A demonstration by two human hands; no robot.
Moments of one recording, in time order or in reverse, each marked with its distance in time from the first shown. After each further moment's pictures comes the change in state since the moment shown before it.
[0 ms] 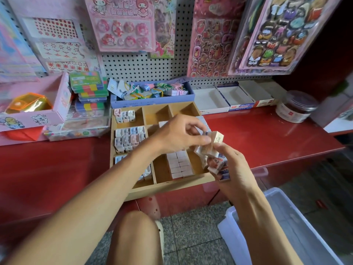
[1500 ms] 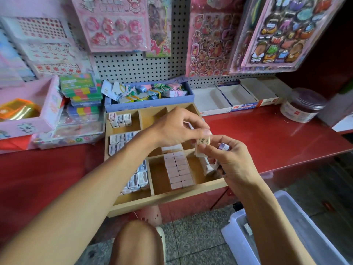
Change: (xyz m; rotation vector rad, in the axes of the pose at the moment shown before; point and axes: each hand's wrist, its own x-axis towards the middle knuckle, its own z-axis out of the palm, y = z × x) left_hand 0.029 0.002 -0.016 0.015 -0.074 0.062; right_hand 0.025 -0.016 0.005 -0.368 0.027 -0.117
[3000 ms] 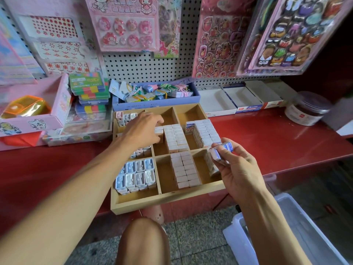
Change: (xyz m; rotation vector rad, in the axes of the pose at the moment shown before) left_hand -0.020 -0.084 -0.044 0.774 0.234 -0.279; right_hand 0.001 0.014 0.011 0.533 0.183 0.111
